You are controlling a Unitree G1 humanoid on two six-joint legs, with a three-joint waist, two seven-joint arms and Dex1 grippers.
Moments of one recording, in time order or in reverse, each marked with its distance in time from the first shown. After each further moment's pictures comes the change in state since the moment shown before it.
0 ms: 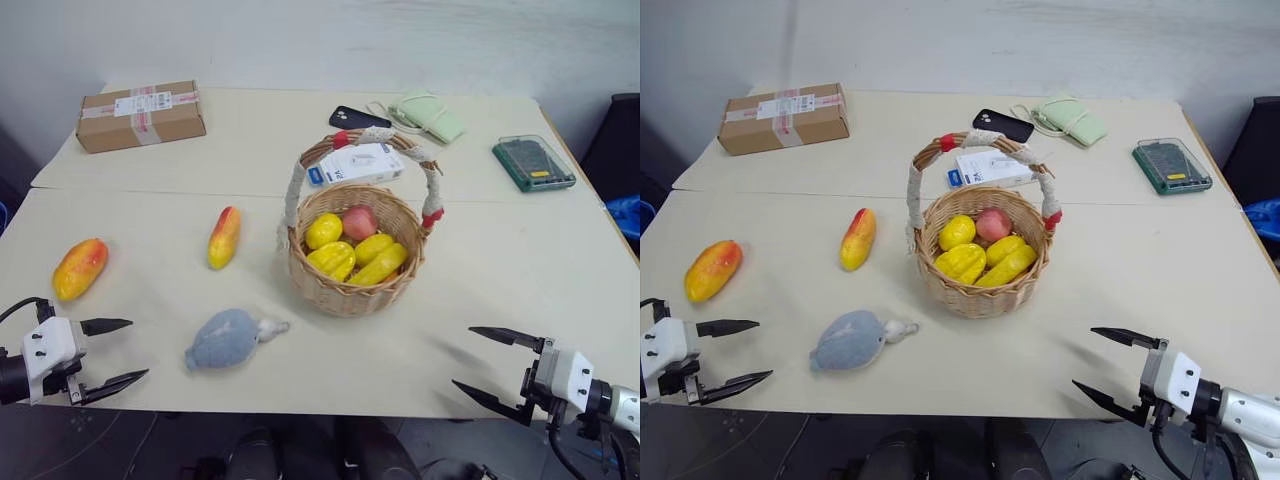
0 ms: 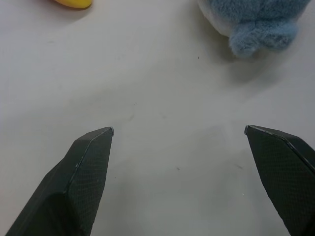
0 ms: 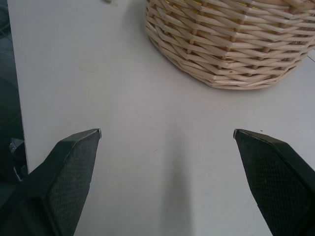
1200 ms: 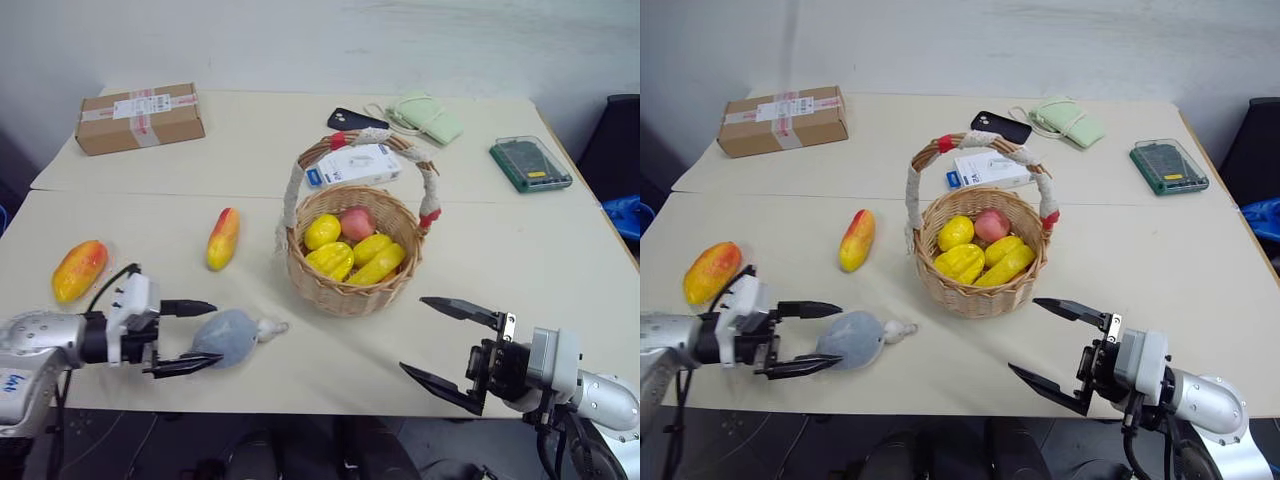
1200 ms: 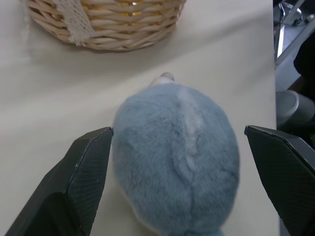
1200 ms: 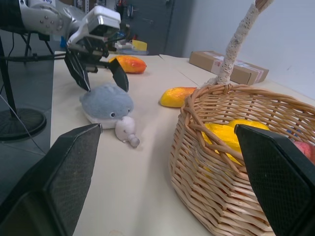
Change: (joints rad) left arm -0.267 -0.075 -0.300 -0.313 -0.131 0.469 0.013; right arm -0.084 0.106 0.148 -0.381 0.211 0.209 -0.142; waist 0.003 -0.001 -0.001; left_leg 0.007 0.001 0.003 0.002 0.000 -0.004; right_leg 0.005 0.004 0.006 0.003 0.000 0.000
